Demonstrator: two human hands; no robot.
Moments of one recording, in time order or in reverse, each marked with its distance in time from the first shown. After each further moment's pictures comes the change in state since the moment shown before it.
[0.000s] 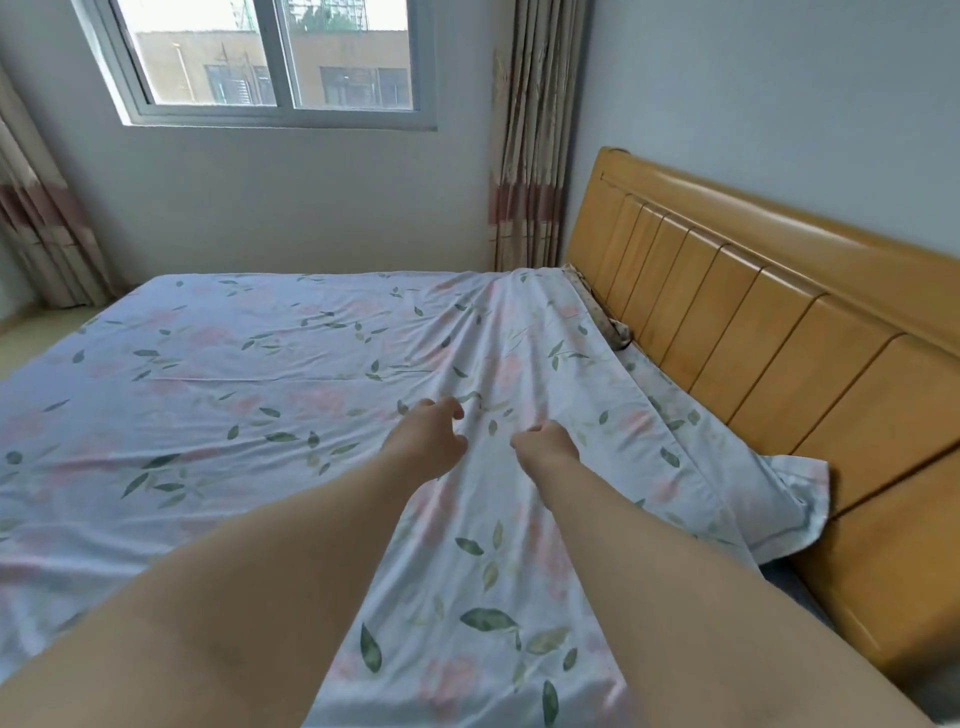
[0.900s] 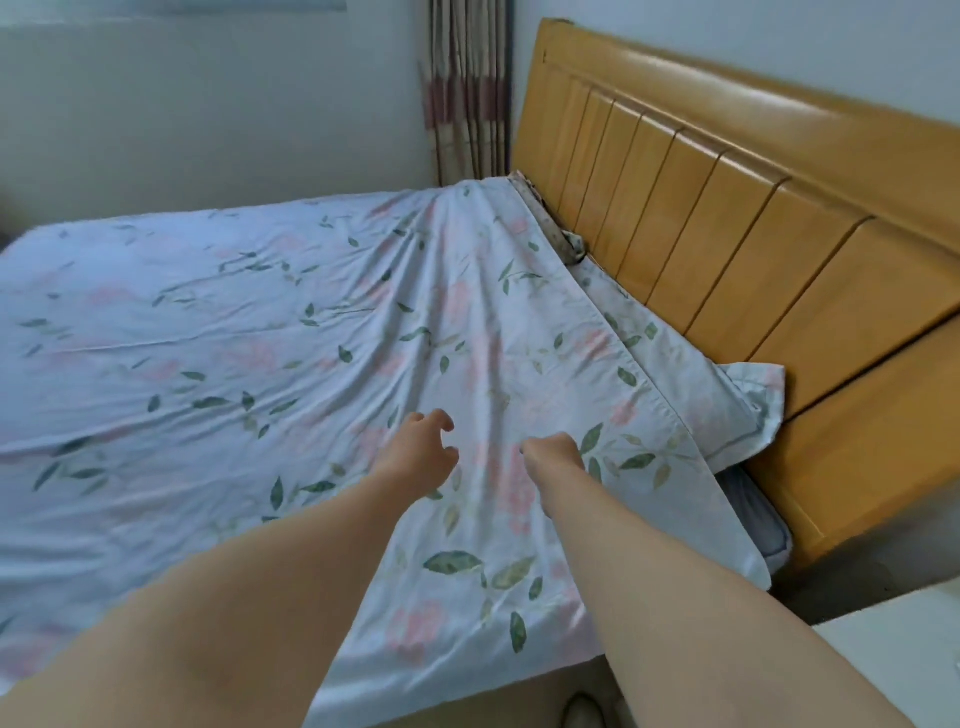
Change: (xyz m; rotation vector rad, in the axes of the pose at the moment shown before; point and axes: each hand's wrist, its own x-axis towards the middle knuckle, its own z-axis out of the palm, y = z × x) left_hand 0.029 0.026 0.104 0.045 -0.213 -0.019; right_hand 0.048 0.099 -0.026 0.175 0.069 0.360
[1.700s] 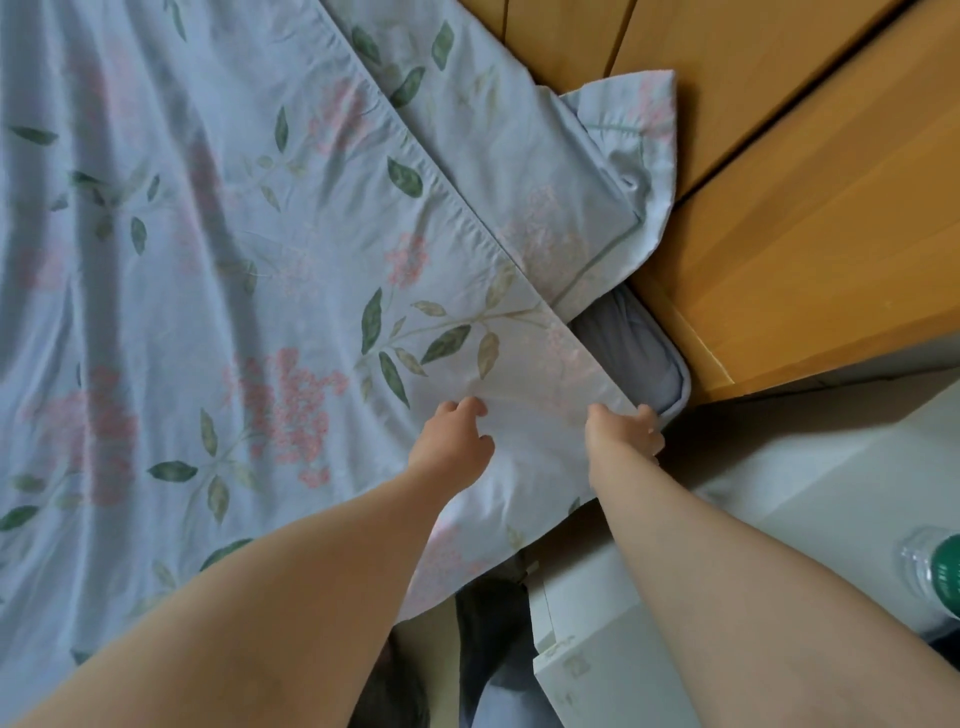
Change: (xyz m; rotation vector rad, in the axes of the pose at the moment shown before) left_hand 0.169 0.189 0.349 0.171 -0.543 0.024; right_hand 0.288 0.235 -0.202 0.249 0.464 0.692
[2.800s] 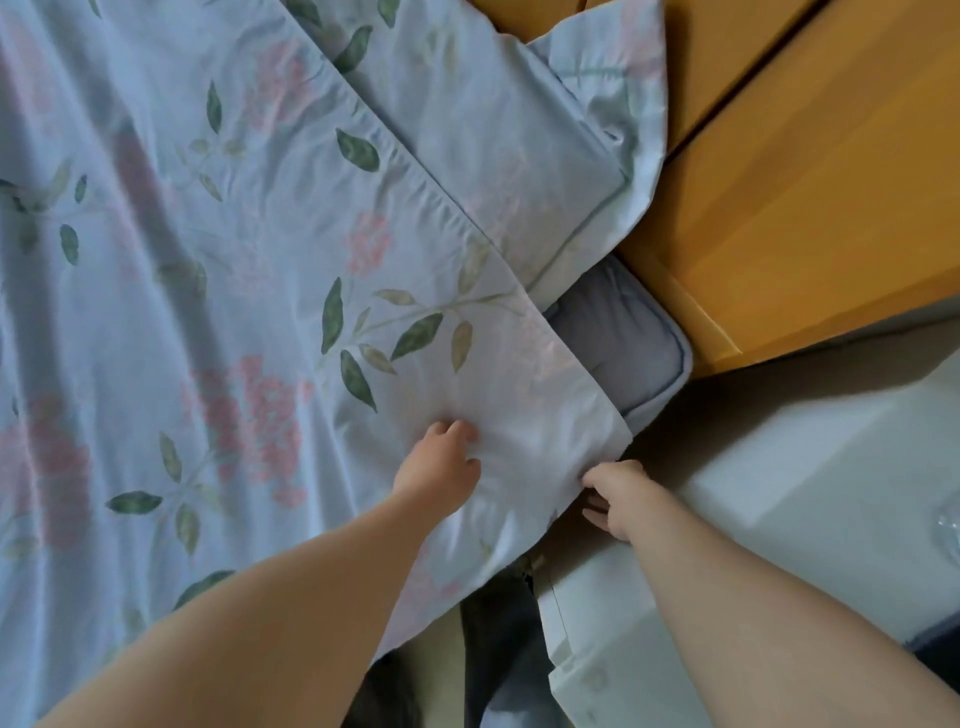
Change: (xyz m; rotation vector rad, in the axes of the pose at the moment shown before) left_hand 0.024 -0.033 0.033 0.129 -0.118 0.068; right_hand 0.043 0.069 0.011 0.060 -0.283 0.312
